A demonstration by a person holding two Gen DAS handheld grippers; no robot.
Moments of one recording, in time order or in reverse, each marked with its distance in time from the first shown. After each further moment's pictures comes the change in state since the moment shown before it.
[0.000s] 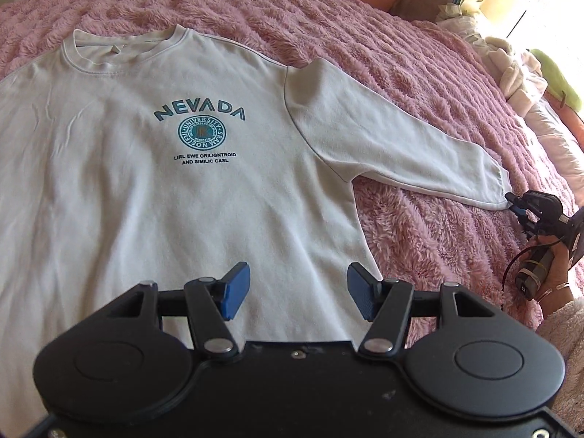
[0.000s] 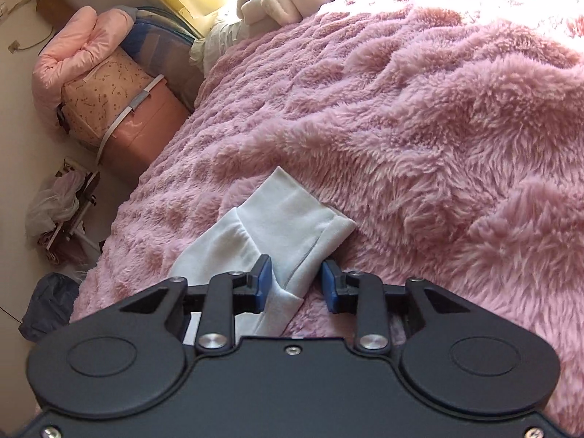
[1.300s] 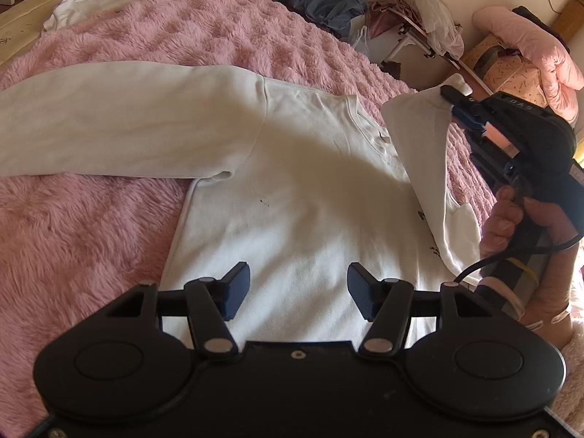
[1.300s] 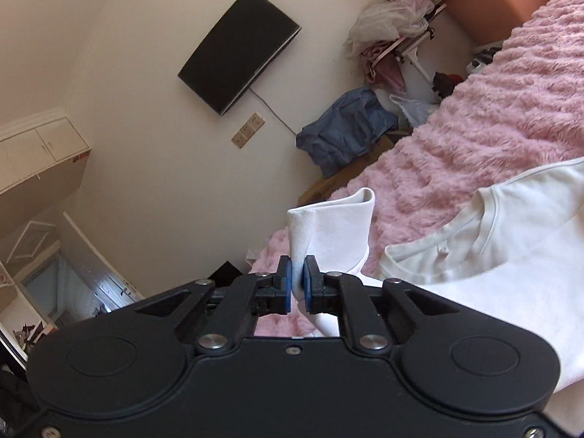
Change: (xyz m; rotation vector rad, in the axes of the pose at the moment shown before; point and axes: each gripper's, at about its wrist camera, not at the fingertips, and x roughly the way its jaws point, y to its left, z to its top) left arm -0.196 0.255 -0.095 -0.479 -0.267 0.109; right arm -0.148 0.419 -0.336 -0.351 0.434 0.882
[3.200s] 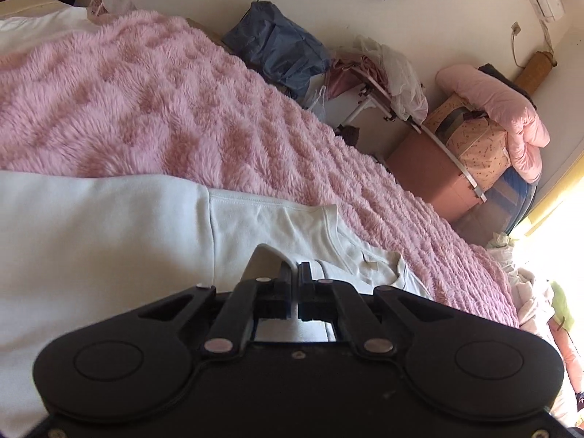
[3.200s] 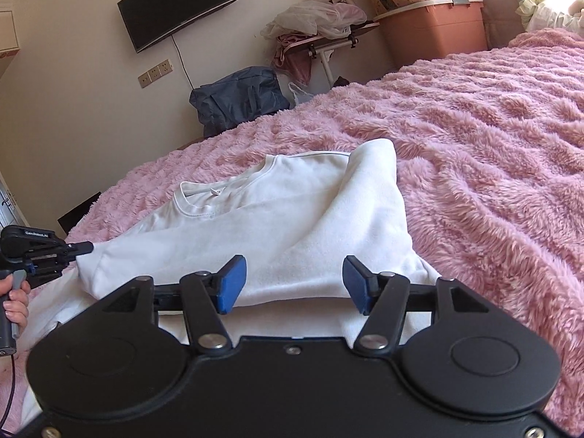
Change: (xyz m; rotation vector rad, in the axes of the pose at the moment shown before) left arm 0.125 0.020 0.136 -0.005 -0.201 -0.212; right arm -0.118 -0.135 -0.025 -0.283 0.068 -0.411
